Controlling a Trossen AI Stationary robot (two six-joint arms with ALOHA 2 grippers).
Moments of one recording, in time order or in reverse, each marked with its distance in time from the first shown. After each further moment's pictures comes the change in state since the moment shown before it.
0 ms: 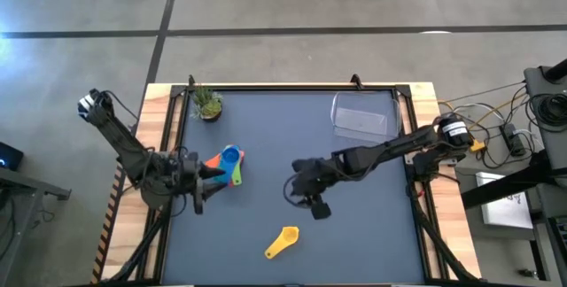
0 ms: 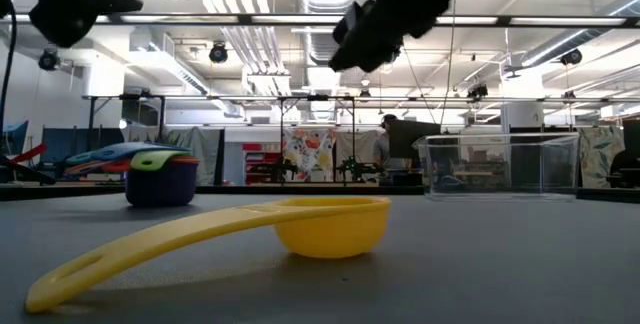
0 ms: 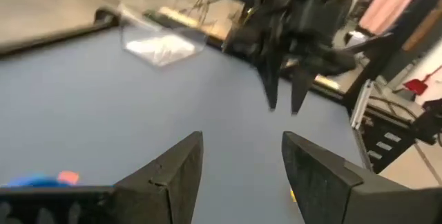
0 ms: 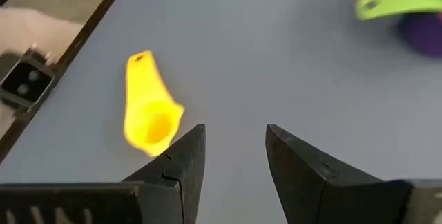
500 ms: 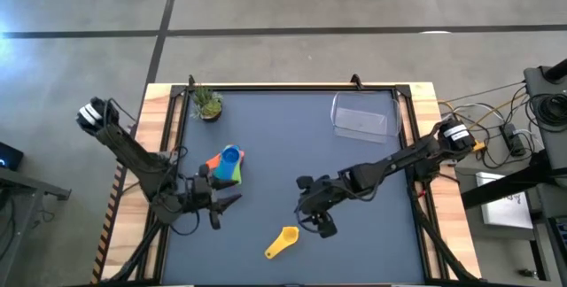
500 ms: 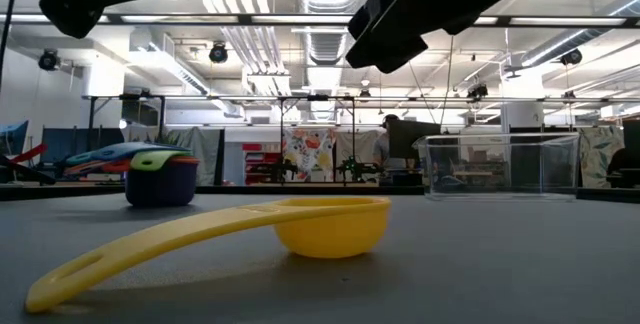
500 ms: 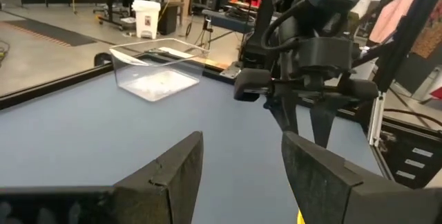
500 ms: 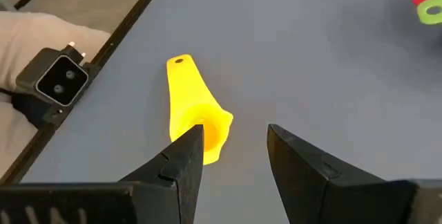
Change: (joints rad) left arm 0.000 0.363 0.004 0.543 -0.113 0.282; right arm 0.140 0.002 -0.103 0.173 0.086 0.079
